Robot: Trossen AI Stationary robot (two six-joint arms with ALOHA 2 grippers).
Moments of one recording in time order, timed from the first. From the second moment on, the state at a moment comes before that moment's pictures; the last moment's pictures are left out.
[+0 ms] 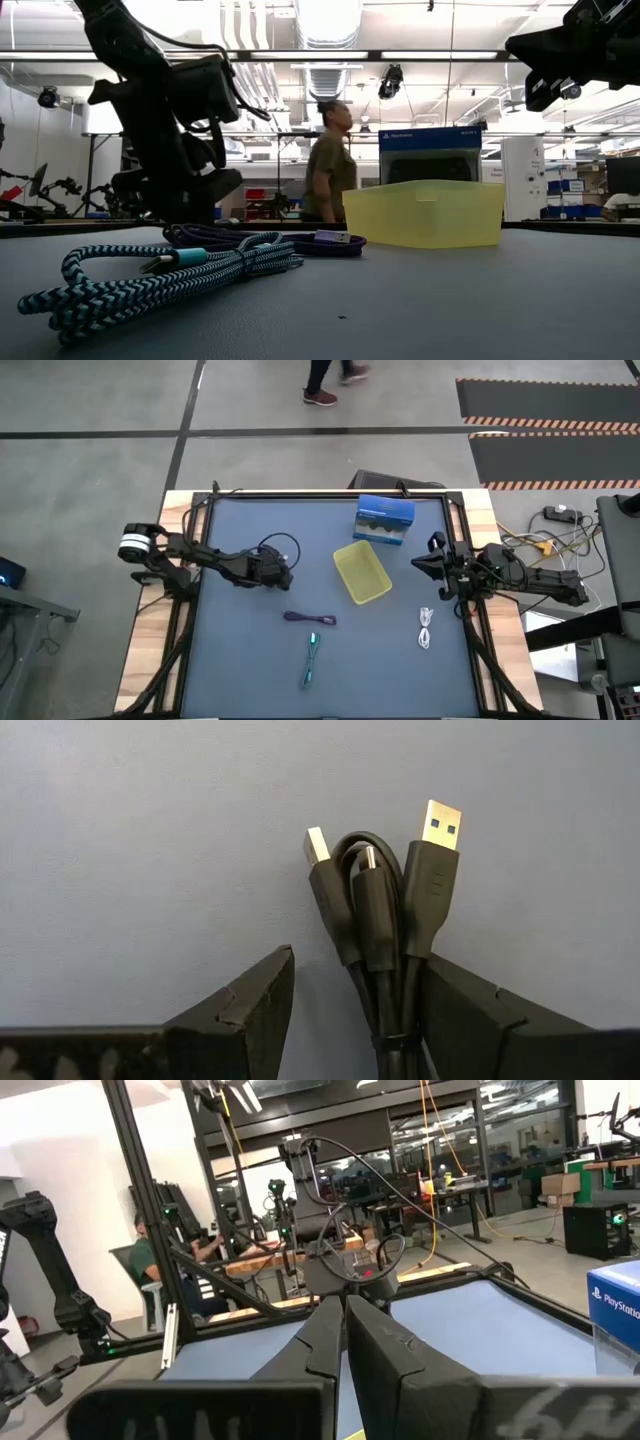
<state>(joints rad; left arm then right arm) 0.03 1.60 0.68 -0.34 -0.54 -0.99 -0.13 0.05 0.07 0.15 -0.13 0.23</state>
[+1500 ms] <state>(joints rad) -0.26 1.64 0.67 0.23 -0.18 -0.35 -0.13 0.05 0.07 0.14 -0.13 0.25</state>
